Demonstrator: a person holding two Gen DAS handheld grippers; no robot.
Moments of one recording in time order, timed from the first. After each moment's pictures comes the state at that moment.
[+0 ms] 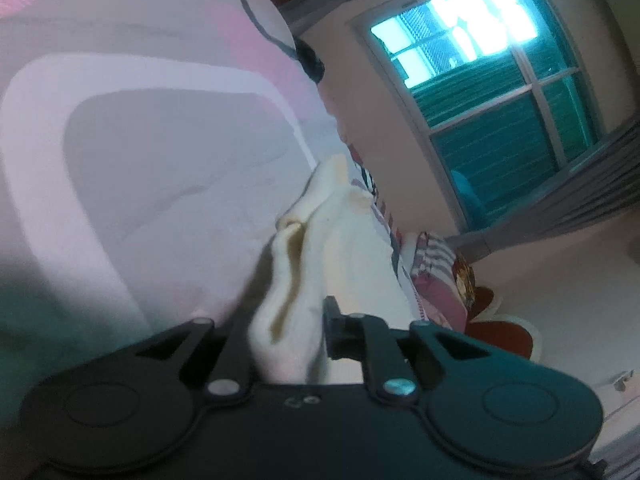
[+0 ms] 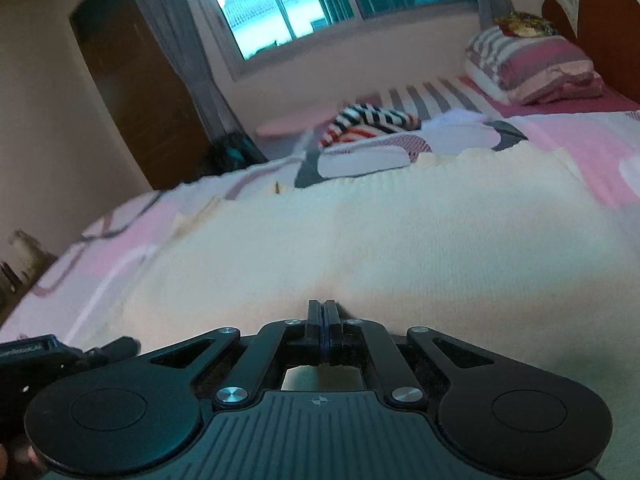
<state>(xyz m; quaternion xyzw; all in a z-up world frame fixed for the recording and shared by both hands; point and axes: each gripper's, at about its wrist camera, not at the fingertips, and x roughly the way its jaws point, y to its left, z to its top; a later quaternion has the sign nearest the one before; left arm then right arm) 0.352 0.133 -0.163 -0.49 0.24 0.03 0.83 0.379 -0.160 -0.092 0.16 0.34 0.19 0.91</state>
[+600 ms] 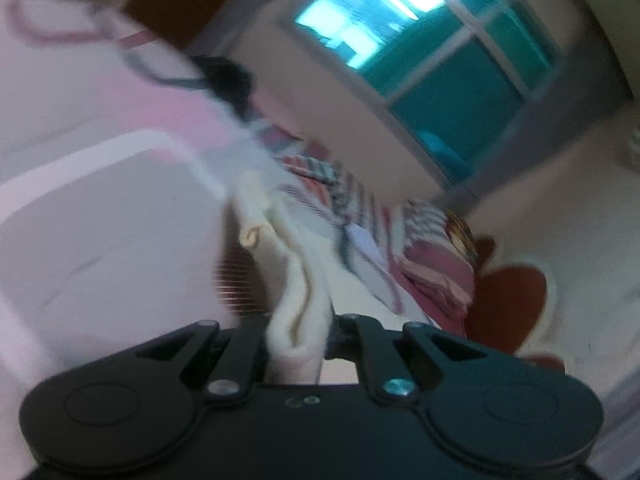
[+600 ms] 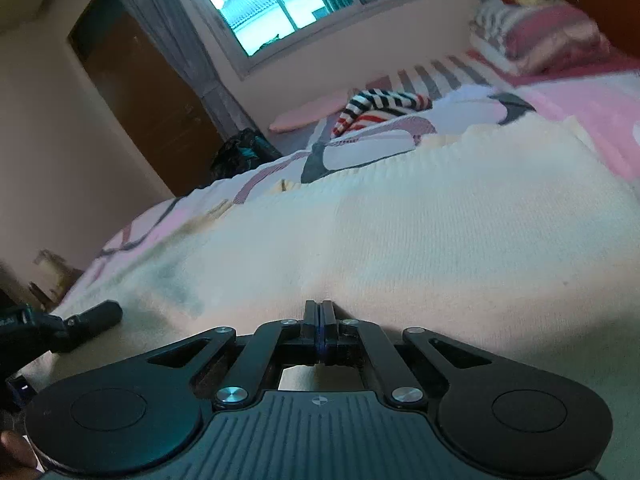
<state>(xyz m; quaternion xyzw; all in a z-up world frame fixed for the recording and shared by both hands) 0.367 0.087 -0.082 -0.36 0.25 -0.02 0.90 0.390 -0.181 -0.093 0.23 0.36 0.21 0.88</state>
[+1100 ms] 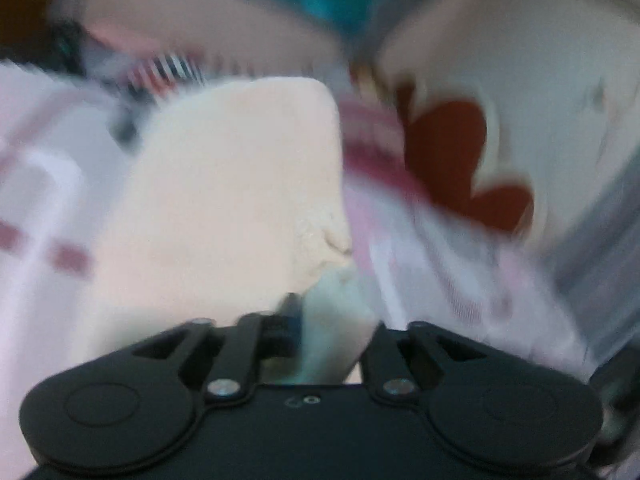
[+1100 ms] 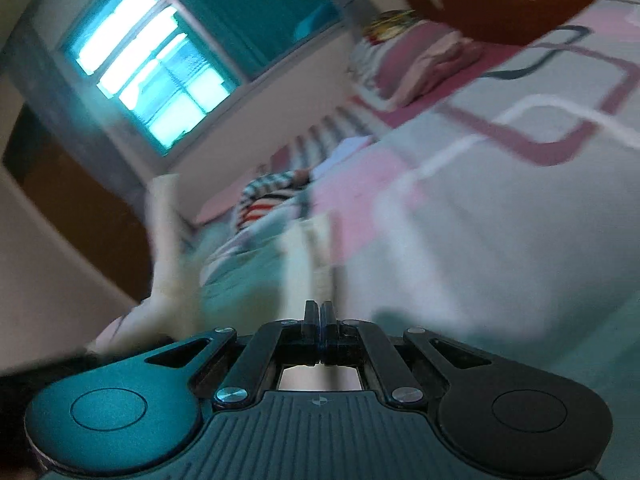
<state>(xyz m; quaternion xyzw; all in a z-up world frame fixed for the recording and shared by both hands) 0.411 -0.134 -0.088 -0.17 0.40 -0.18 0.88 0.323 -0.384 -0.068 0.33 0.32 0.07 0.88</state>
